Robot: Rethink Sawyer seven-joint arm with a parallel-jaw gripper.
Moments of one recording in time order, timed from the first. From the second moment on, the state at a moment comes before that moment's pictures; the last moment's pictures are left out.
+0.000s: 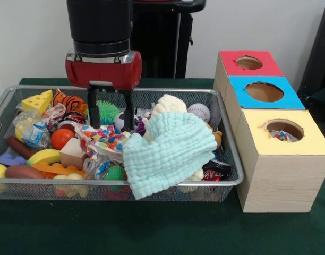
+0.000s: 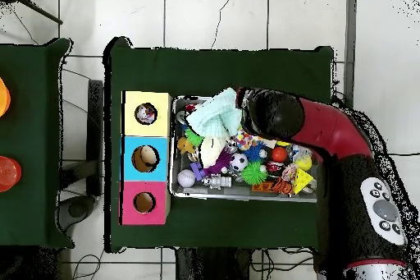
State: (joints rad) arm -0.52 -0.64 0.22 1.47 -0.14 0.58 1.70
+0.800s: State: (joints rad) arm -0.59 -0.59 0.24 1.50 -0.26 0.58 1.70
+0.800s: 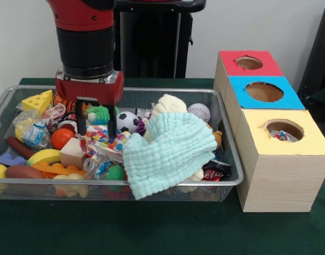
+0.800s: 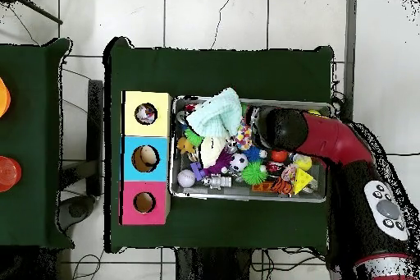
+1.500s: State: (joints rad) arm -0.63 -0.56 0.26 1.52 -0.32 0.58 1.70
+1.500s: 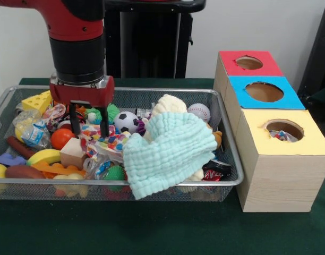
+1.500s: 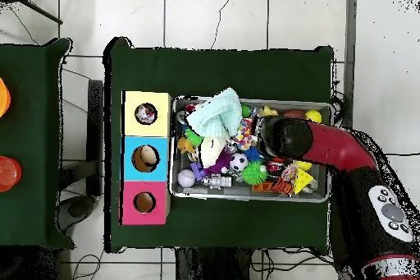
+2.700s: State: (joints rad) arm -0.63 -0.48 0.26 1.53 -0.33 0.52 1.70
